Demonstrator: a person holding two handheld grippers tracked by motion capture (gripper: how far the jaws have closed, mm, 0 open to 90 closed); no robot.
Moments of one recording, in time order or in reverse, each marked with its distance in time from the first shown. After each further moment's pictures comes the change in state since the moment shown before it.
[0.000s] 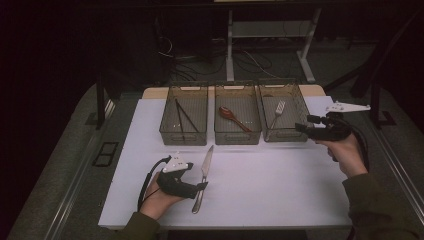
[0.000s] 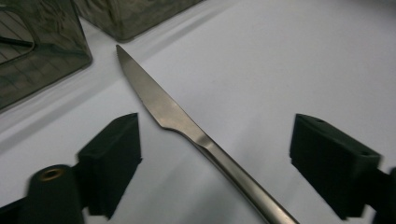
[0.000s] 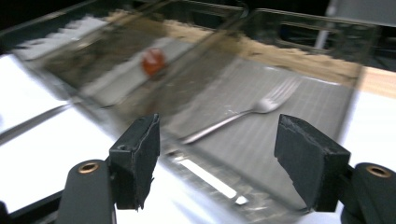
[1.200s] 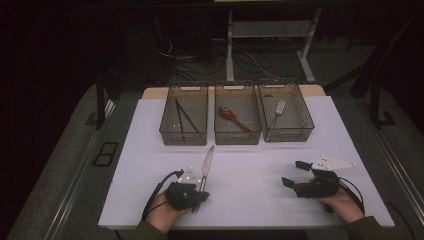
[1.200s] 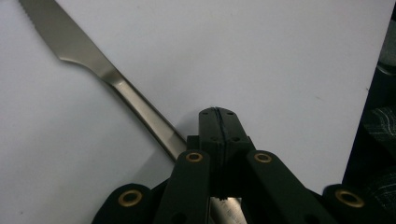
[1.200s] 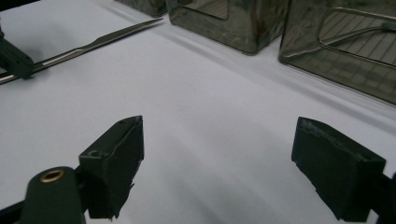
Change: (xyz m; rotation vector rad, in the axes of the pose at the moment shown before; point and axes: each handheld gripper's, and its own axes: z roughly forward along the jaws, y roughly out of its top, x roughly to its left) left arm -0.034 -0.008 0.007 0.247 -0.086 0.017; right arm 0.093 -0.102 -0.019 0.047 0.102 -0.087
